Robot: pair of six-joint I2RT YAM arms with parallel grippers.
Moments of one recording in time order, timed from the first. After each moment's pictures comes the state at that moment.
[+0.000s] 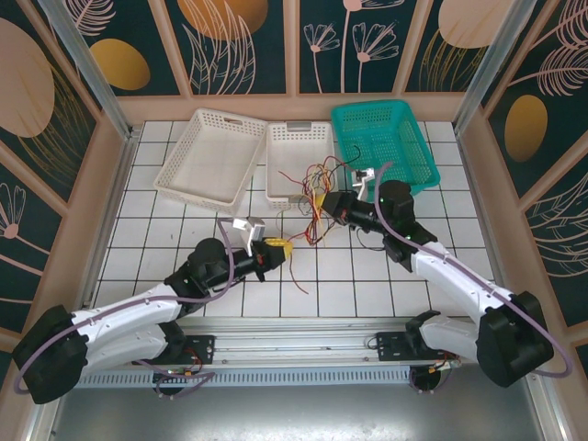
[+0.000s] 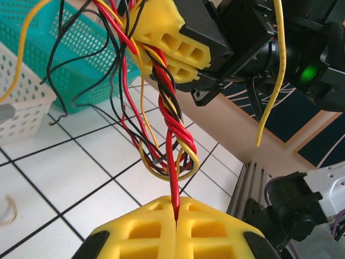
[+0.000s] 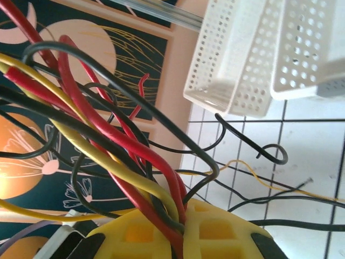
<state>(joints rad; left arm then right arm) -0.86 0.99 0.35 0.54 0.28 -0.54 0.48 1.14 0.66 0.26 -0.61 1.09</state>
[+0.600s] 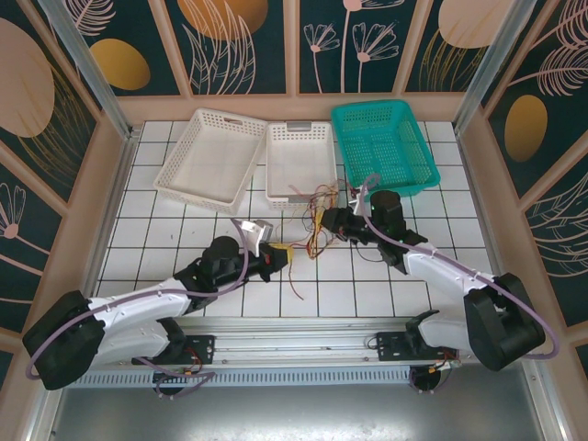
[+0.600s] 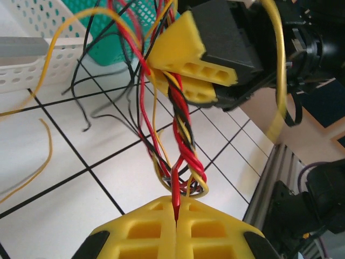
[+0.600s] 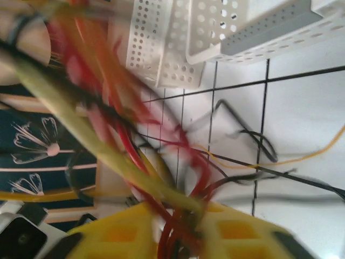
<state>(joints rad) -0.86 1.11 0.37 0.48 0.23 -0.57 0.47 1.24 0.56 0.24 -0.62 0.99</state>
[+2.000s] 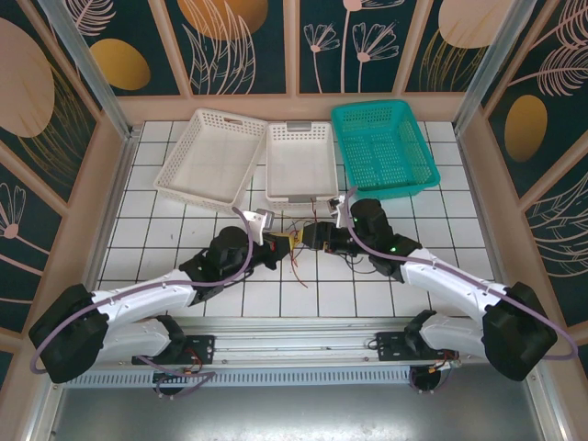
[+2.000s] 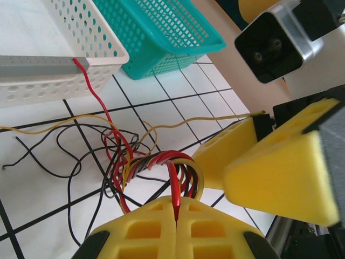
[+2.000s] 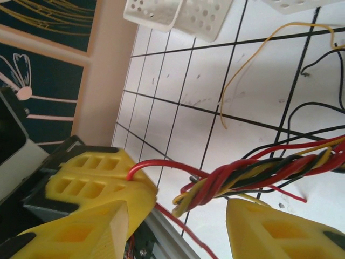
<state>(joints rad) -0.86 1.16 0.47 0.38 0.12 -0.64 0.70 1.15 0.62 0.04 -0.48 0.87</state>
